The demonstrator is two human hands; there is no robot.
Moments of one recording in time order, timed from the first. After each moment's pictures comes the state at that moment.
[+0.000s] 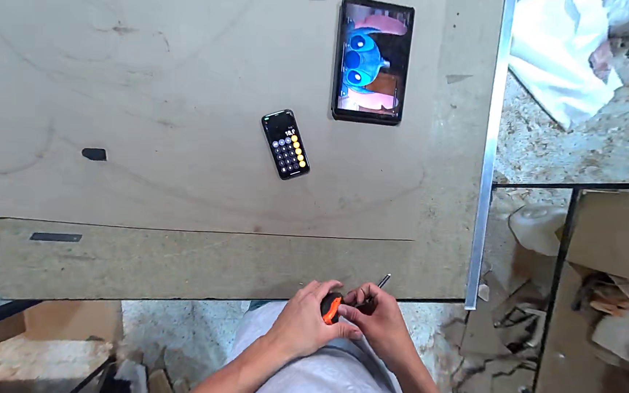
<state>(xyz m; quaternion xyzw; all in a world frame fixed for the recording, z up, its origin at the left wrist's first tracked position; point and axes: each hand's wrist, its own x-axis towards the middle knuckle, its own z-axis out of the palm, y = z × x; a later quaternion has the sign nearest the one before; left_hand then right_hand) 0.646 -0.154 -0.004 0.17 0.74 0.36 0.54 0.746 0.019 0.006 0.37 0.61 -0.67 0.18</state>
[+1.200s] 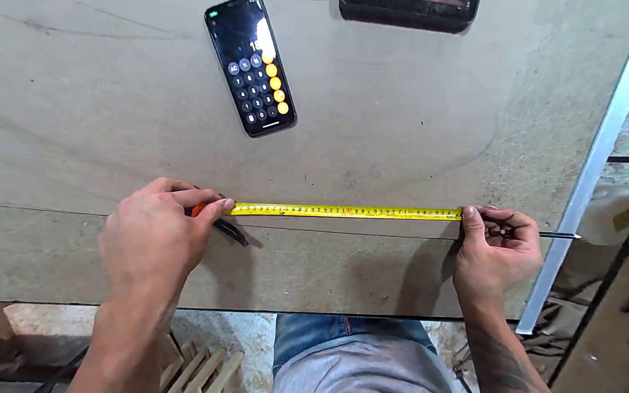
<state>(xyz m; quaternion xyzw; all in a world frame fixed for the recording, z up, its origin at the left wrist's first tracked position) 0.506 -0.192 -0.063 0.03 0.96 0.04 0.26 0.718 0.167 -0.130 0.40 0.79 -0.42 -0.21</state>
